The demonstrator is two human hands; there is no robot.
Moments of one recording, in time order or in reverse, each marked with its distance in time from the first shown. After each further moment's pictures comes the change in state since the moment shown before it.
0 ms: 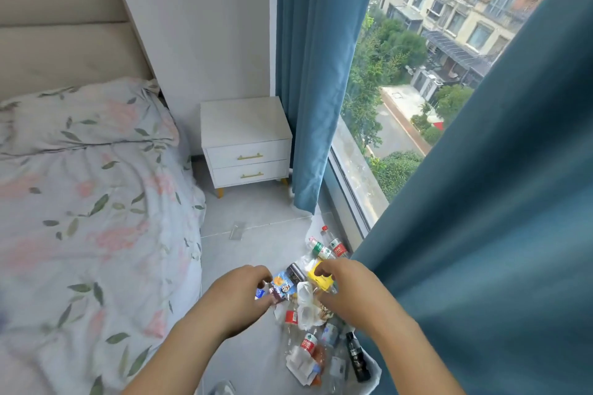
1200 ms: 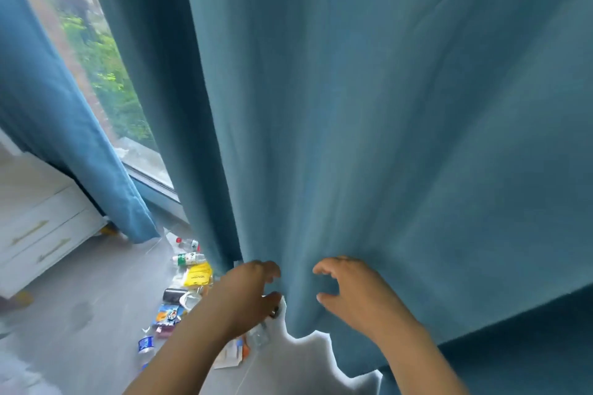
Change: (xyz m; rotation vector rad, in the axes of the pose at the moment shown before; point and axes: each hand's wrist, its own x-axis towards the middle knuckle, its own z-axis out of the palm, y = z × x) left_hand -0.149 0.183 0.152 0.353 -0.241 0.812; right_hand -0.367 0.074 0.066 0.178 0.459 0.631
